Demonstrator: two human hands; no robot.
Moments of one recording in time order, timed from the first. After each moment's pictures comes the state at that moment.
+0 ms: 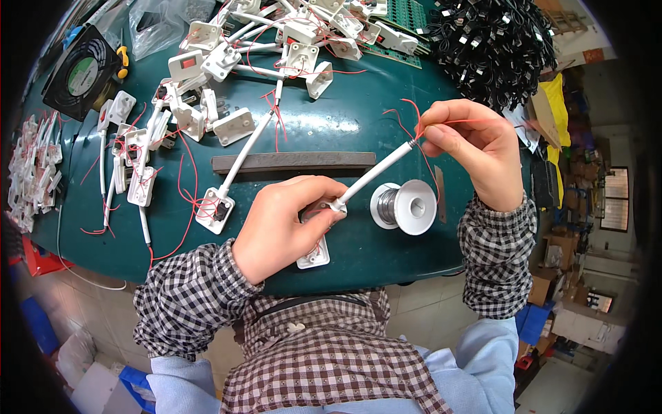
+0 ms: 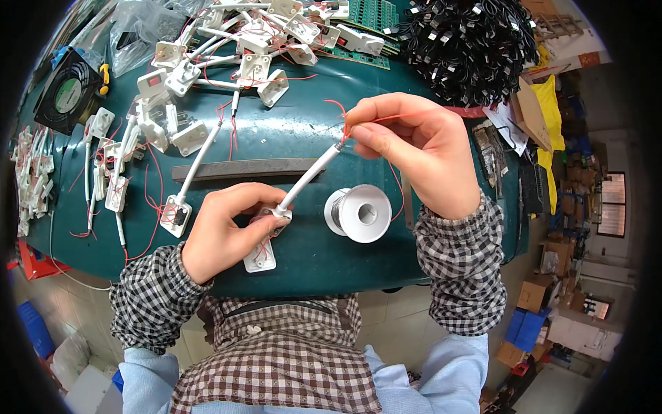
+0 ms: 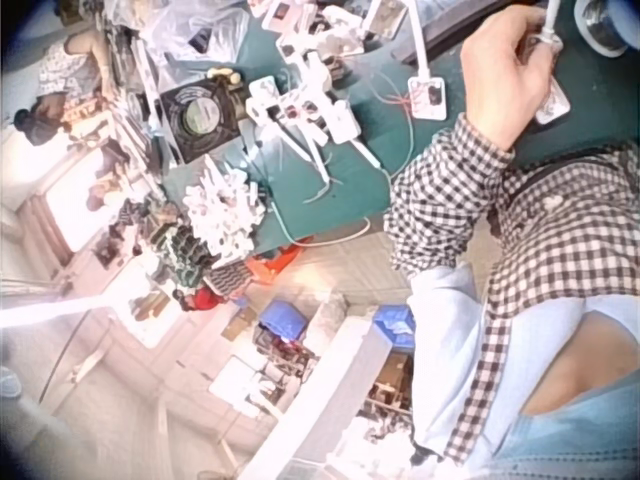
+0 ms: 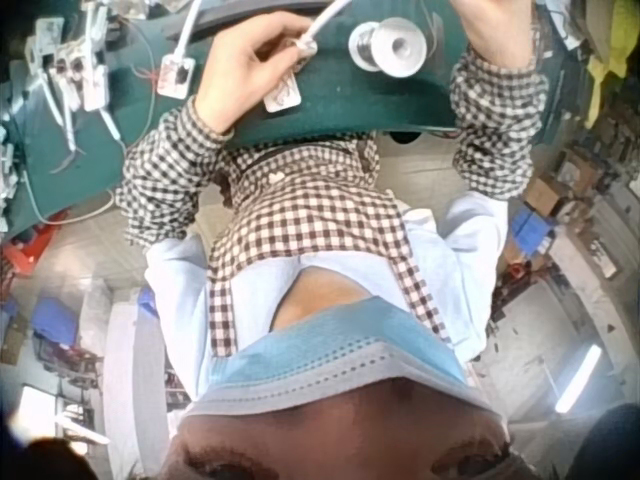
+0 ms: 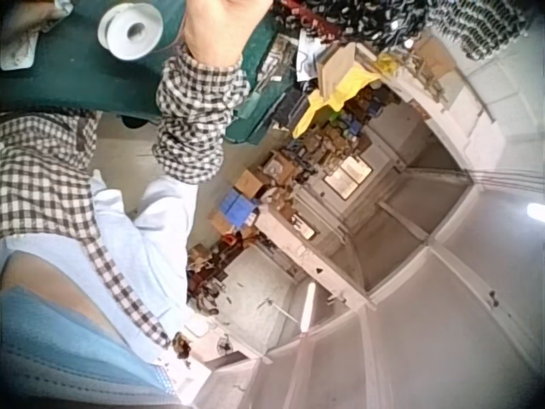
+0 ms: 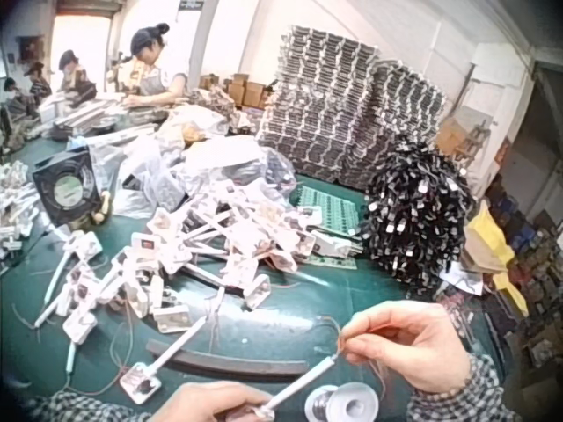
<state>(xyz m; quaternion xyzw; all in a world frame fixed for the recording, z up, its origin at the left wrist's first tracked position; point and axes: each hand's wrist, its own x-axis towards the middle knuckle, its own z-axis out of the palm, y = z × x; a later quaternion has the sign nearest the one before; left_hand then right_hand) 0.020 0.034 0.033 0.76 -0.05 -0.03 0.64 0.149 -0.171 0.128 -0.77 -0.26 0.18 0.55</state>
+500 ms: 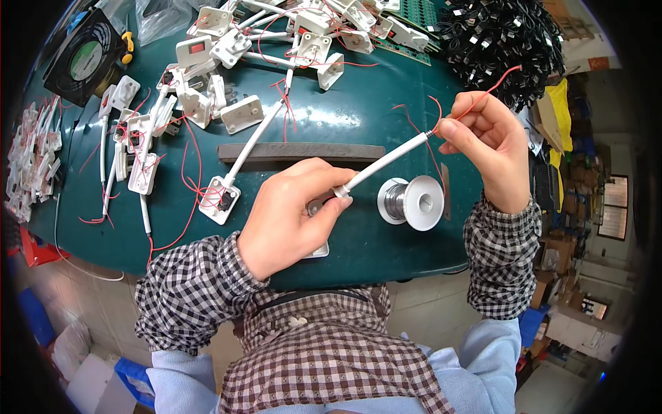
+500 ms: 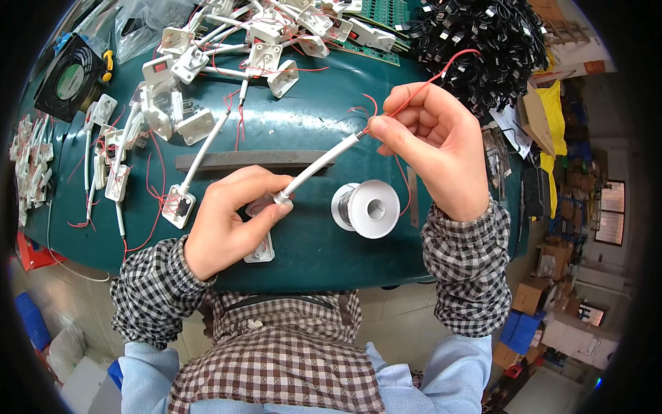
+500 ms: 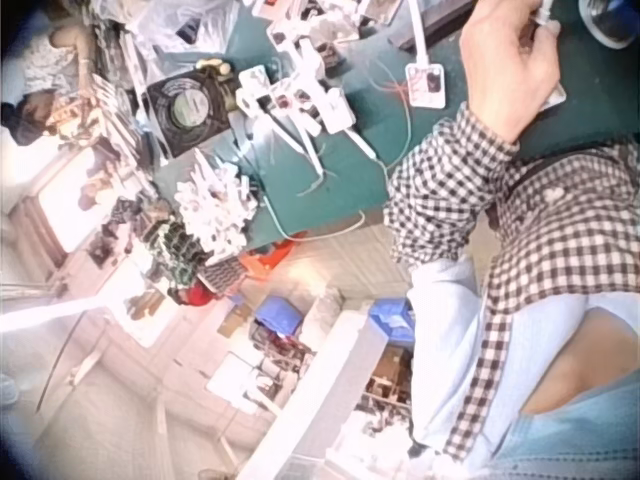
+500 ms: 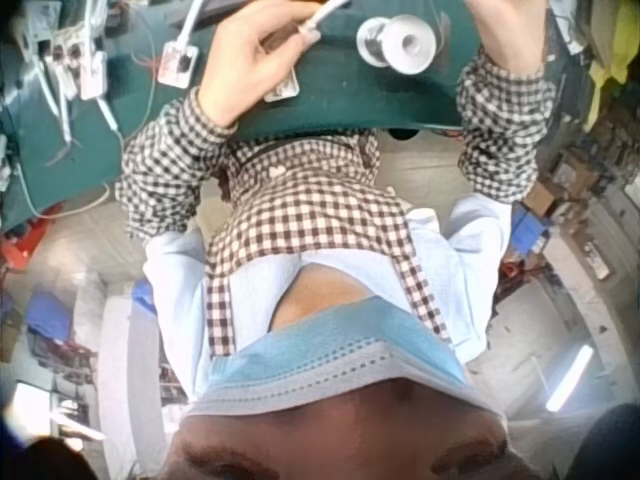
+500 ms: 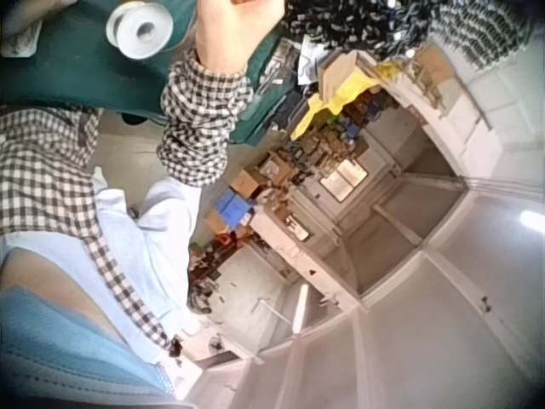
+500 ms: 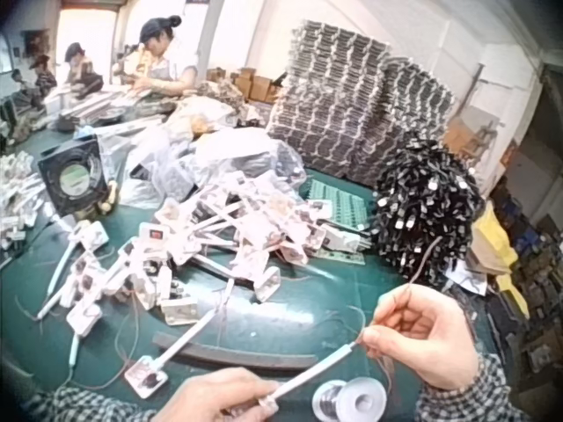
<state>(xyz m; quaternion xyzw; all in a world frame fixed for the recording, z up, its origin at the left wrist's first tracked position) 0.017 0.037 0.030 0.77 -0.06 0.02 0.63 0.143 -0.164 0.128 -0.81 -0.19 0.15 0.54</state>
